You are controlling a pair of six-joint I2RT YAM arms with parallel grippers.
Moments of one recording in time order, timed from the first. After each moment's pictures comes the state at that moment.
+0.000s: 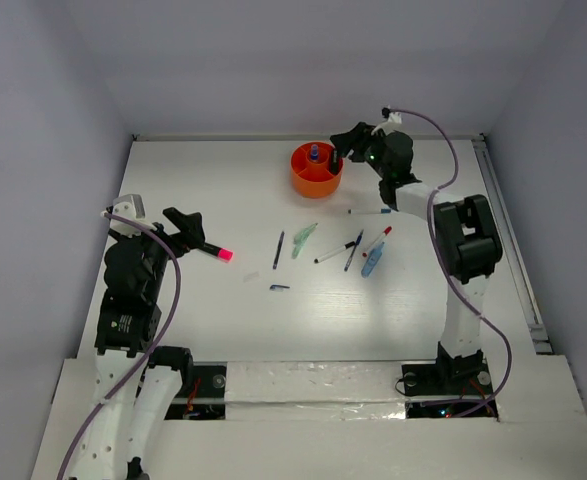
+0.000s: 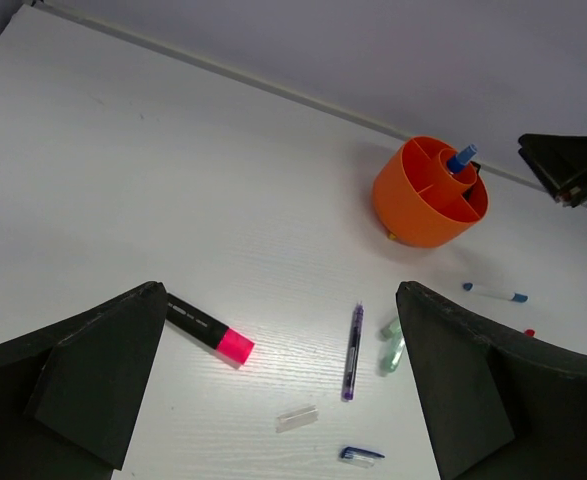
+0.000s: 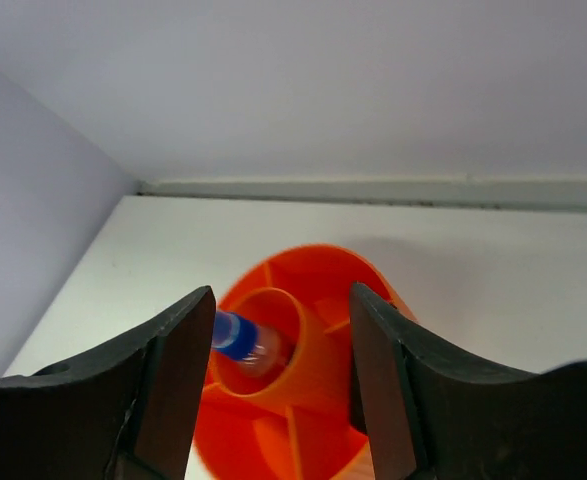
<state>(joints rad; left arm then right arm) -0.09 0.53 0.71 -0.30 -0.05 -0.41 0.26 2.12 1.43 0.72 -0.24 0.55</state>
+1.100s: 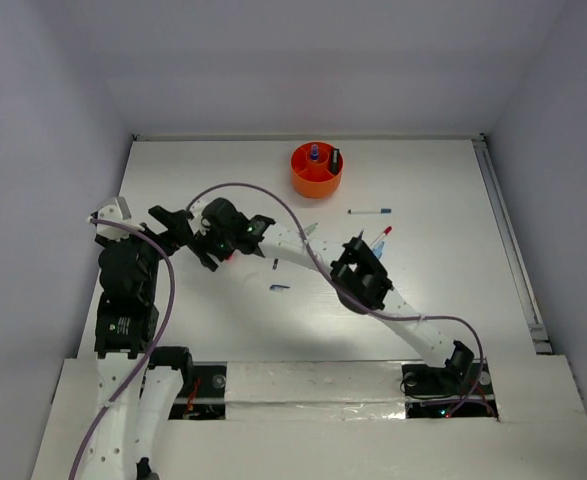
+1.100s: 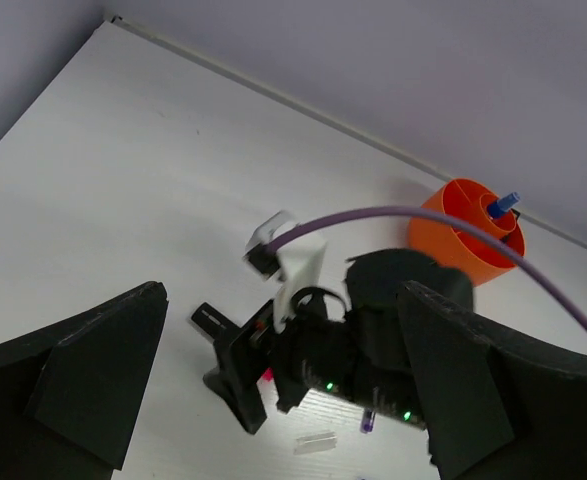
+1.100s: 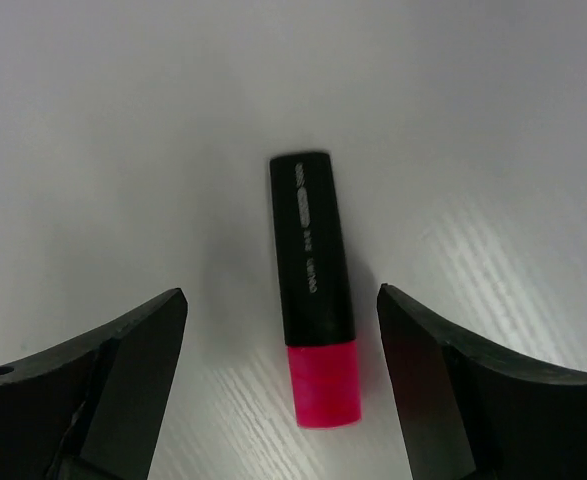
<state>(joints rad) -0.02 0.51 0.71 -0.31 -0.12 -0.44 1.00 2.60 2.35 -0.42 -0.11 0.06</state>
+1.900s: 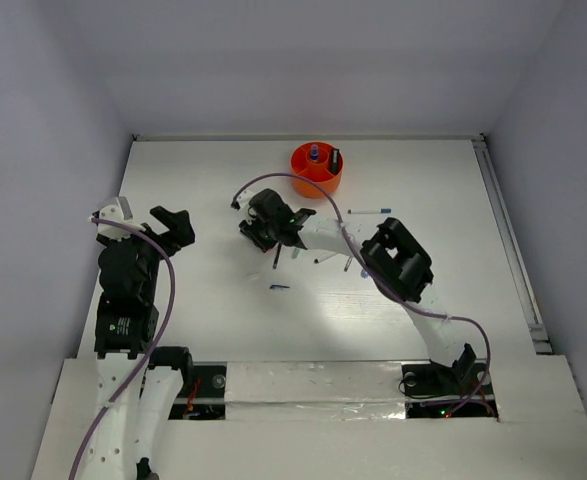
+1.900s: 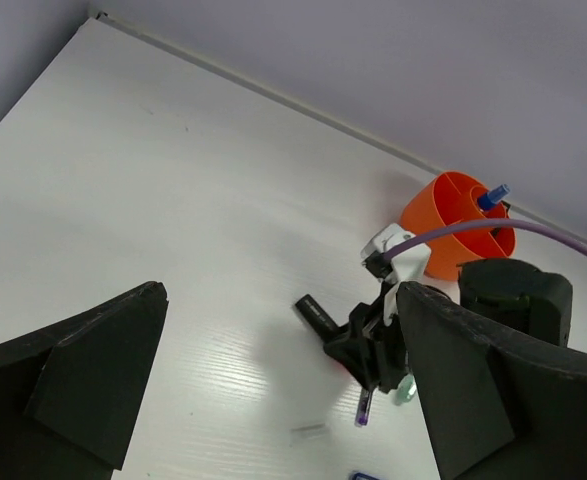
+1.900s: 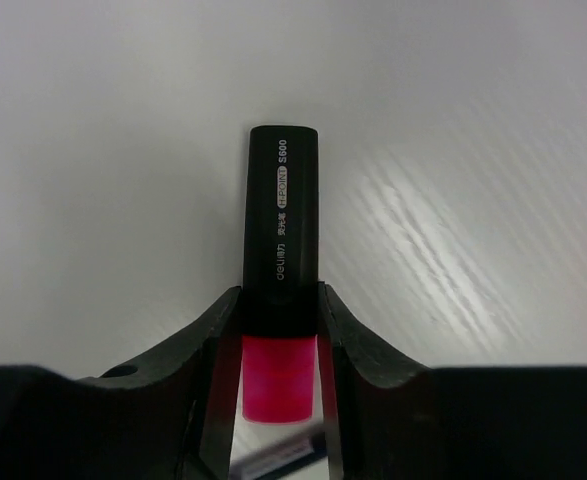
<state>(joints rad) -0.02 0.51 0.71 -0.31 -0.09 -0.44 0.90 2.30 1.76 -0.22 0.04 -0.07</state>
